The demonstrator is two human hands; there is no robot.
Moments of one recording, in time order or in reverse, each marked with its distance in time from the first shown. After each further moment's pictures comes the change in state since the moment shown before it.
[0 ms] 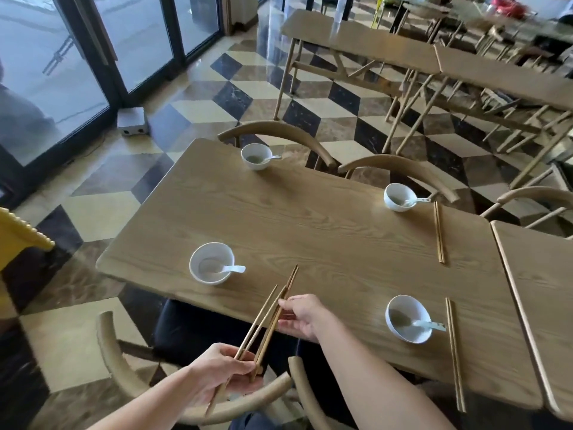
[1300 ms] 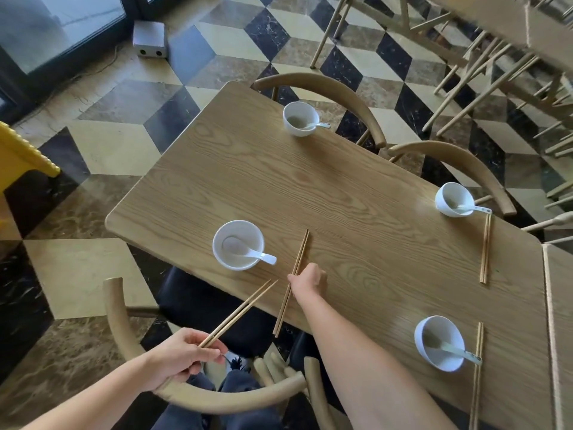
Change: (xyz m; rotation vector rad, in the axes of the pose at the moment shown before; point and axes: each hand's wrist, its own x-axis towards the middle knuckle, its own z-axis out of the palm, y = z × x) left_hand 0.026 0.006 -0.122 0.197 -0.003 -0.068; right_hand 0.071 -0.033 0.083 -0.757 0.552 -0.128
